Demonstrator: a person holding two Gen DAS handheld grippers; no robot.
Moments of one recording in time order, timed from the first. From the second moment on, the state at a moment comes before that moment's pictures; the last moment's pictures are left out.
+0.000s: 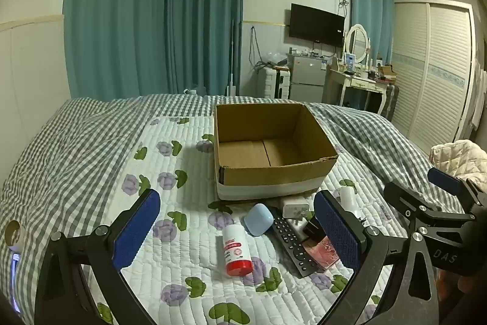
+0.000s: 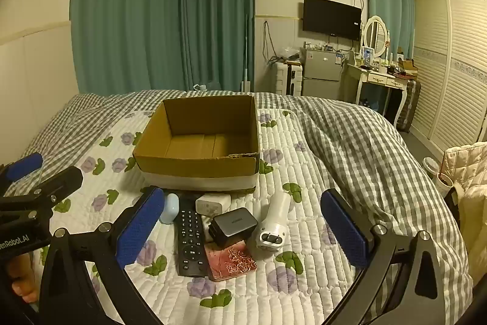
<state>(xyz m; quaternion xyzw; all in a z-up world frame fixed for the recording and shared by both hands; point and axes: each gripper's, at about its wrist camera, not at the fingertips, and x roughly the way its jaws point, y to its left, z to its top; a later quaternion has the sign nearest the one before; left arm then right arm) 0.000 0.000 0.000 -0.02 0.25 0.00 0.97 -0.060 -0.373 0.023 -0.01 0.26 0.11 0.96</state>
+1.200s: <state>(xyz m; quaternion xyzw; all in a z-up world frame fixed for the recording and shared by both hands) 0.001 0.004 -0.001 -0.02 0.26 0.00 0.97 -0.059 -0.371 0.018 -0.02 0.27 0.11 0.96</state>
